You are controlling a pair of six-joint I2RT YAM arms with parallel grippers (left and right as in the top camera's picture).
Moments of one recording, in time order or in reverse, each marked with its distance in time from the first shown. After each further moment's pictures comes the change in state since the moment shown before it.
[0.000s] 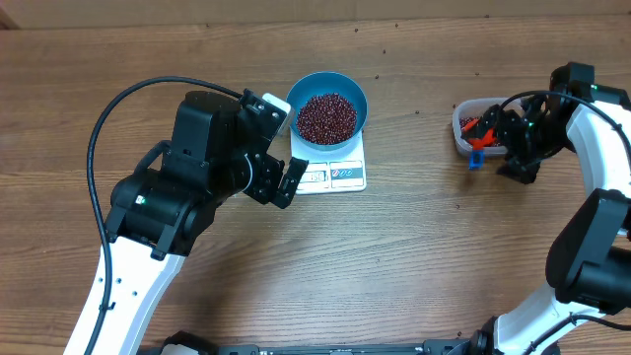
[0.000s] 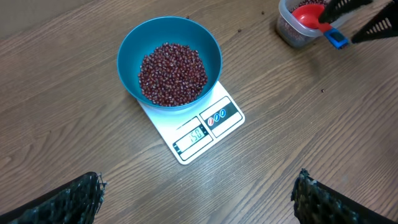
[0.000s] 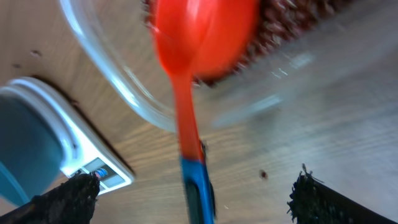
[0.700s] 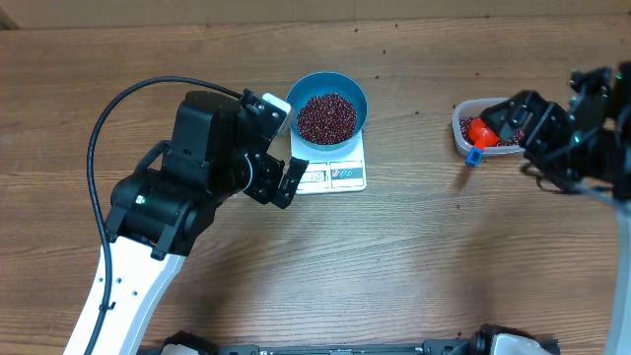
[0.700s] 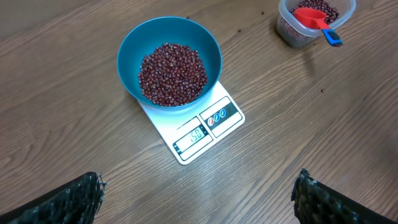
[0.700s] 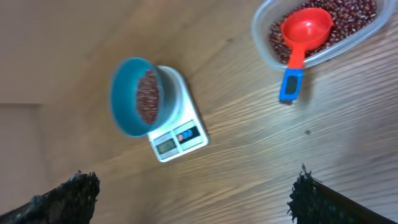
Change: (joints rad) left arm 0.000 0.000 0.000 0.000 0.000 0.000; right arm 0.077 -0.578 0.139 -0.199 -0.018 0.071
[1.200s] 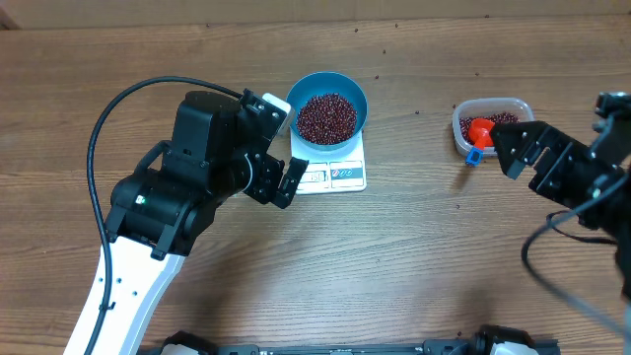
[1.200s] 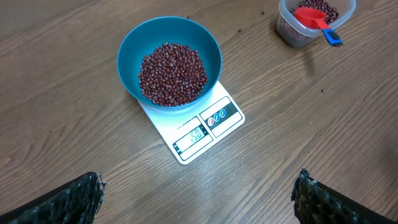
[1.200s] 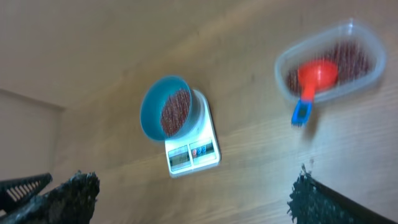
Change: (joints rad) left arm 0.000 0.000 0.000 0.000 0.000 0.000; right arm 0.034 -0.277 -0.064 0.123 0.035 -0.049
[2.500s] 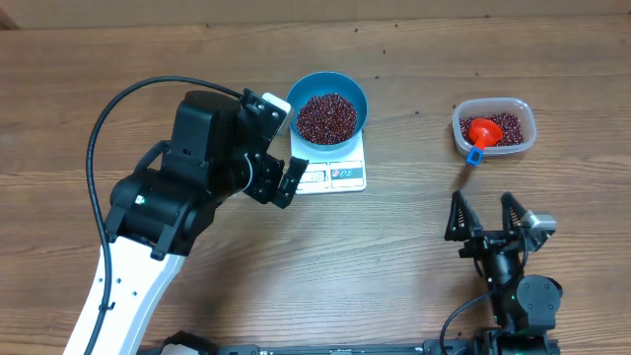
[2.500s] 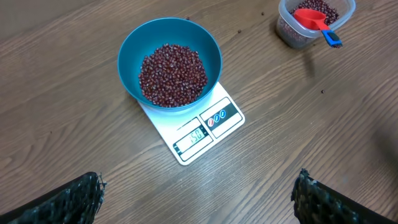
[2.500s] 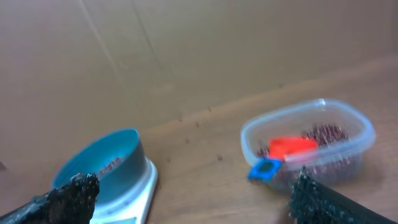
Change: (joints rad) left arm 0.000 0.000 0.002 0.000 0.000 0.000; right arm 0.158 -0.967 -1.547 1.222 0.307 -0.014
